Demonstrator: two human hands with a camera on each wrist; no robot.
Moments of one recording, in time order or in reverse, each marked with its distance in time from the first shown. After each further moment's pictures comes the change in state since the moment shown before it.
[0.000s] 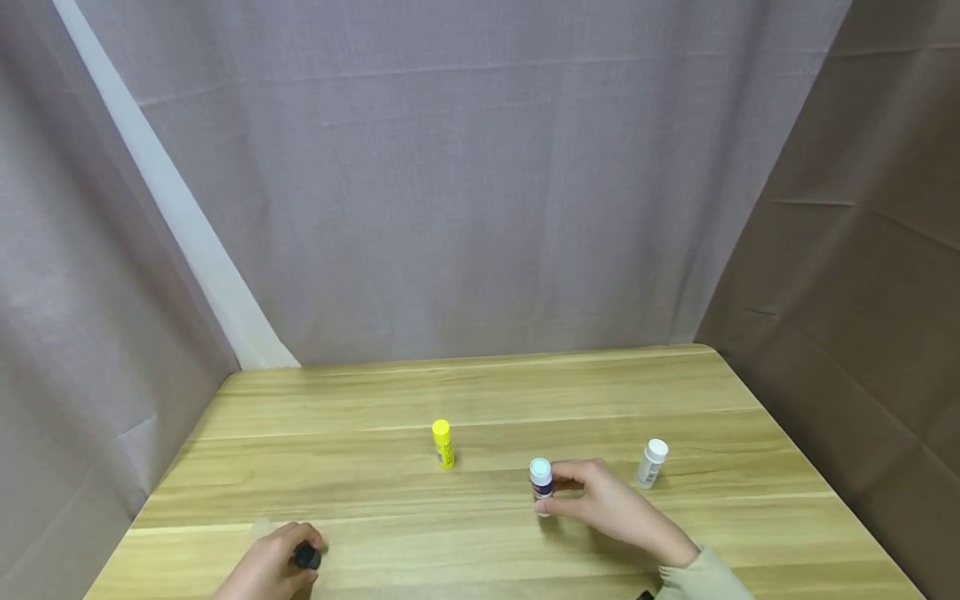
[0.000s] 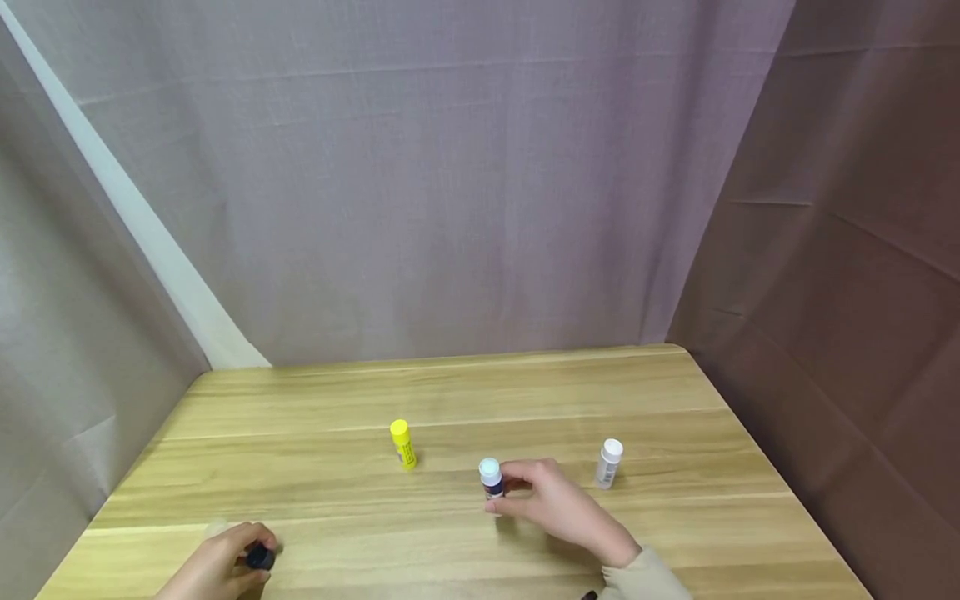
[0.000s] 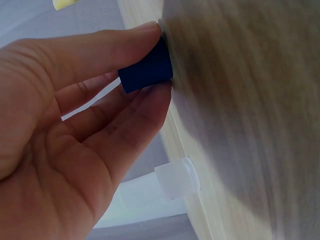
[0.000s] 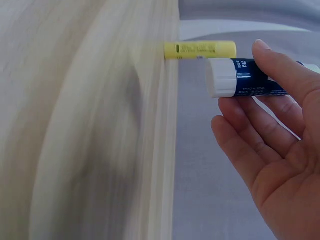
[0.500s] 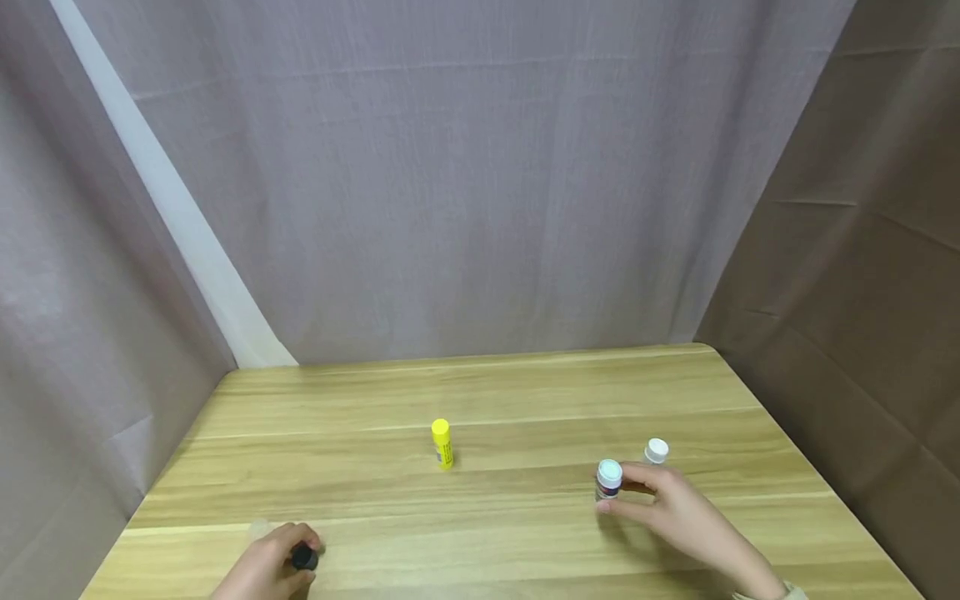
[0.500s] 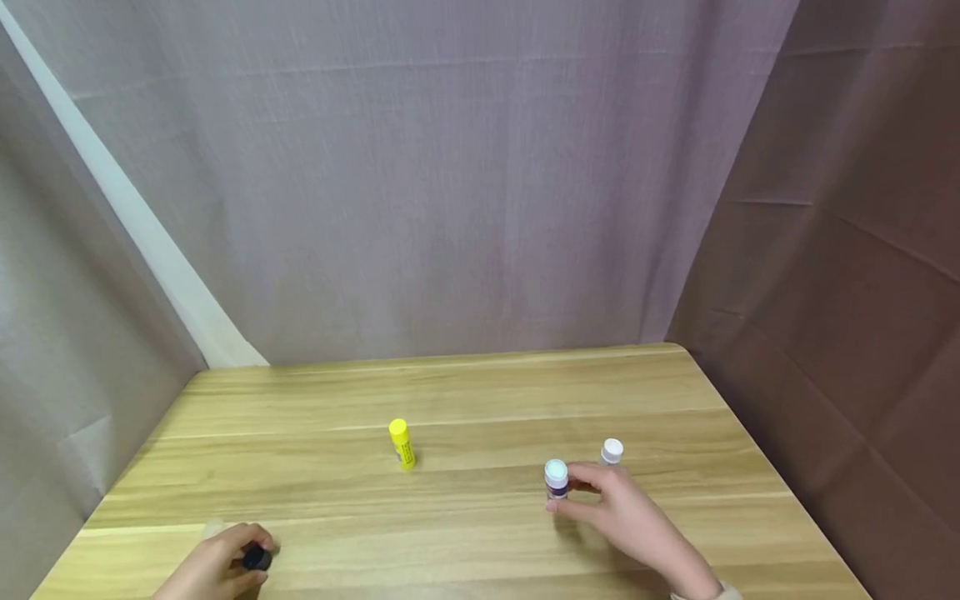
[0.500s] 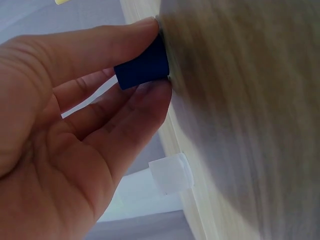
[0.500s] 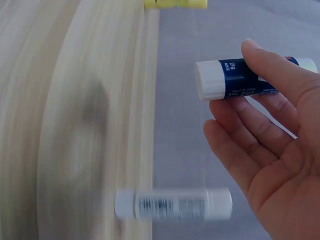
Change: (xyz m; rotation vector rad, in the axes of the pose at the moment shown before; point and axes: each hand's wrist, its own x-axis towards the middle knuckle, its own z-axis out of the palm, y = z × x) left_hand -0.001 -0.006 0.000 -0.076 -0.027 0.012; right_hand -0.054 -0.007 -0.042 -0.195 0.211 0.018
